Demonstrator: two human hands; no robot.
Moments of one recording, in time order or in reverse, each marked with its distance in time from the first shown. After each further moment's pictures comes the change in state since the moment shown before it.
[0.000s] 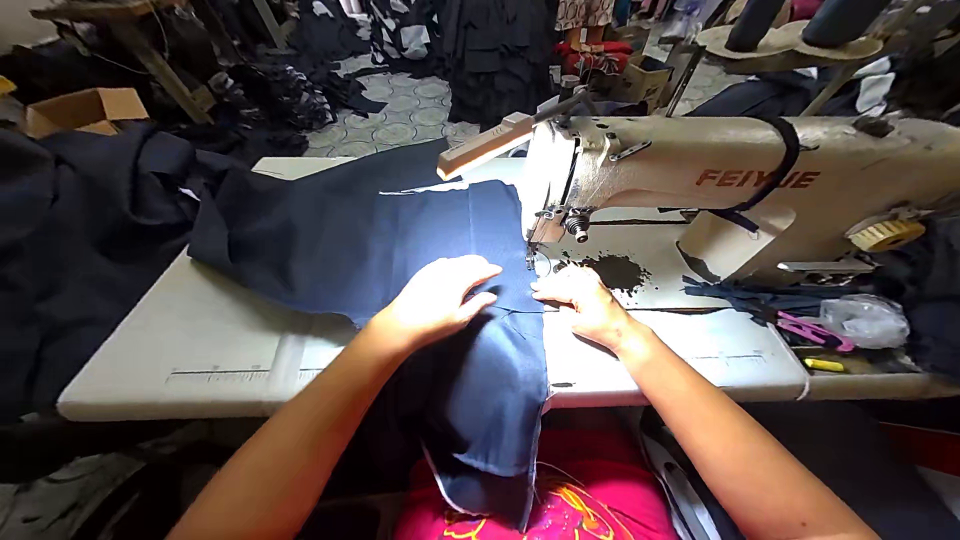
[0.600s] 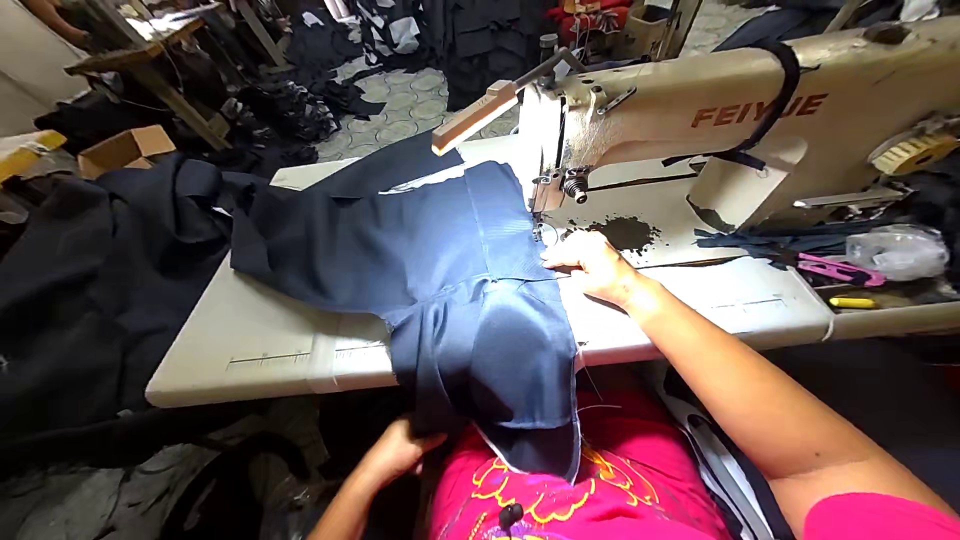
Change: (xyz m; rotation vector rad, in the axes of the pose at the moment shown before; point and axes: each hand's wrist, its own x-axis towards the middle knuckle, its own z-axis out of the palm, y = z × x) left_hand -0.231 0.017 0.095 -0.738 -0.371 -1.067; right_hand 0.001 0.005 0.001 0.055 -0.028 0.024
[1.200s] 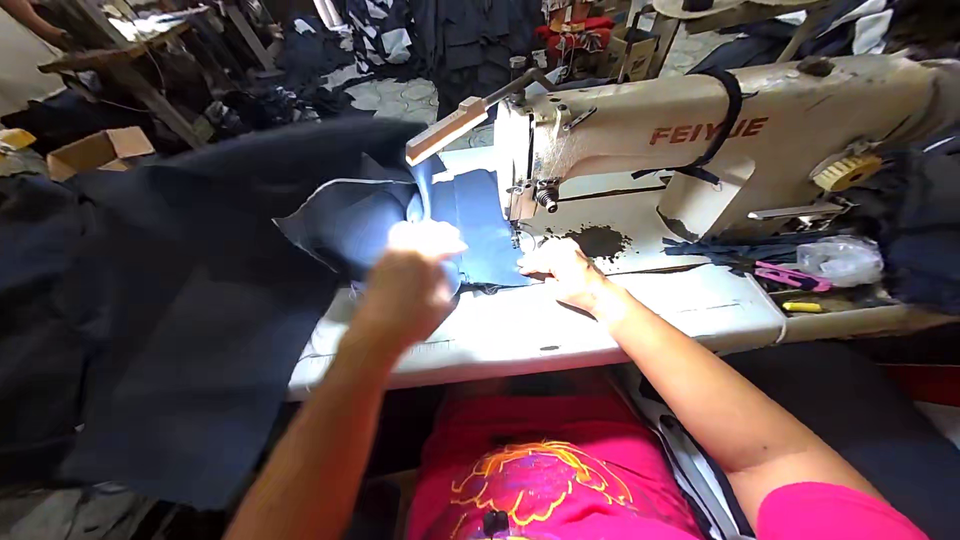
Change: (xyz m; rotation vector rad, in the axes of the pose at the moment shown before) left_hand -0.033 0.254 -0.055 0.743 0.710 0.984; right_hand 0.002 -0.006 -0.002 -0.016 -0.031 0.010
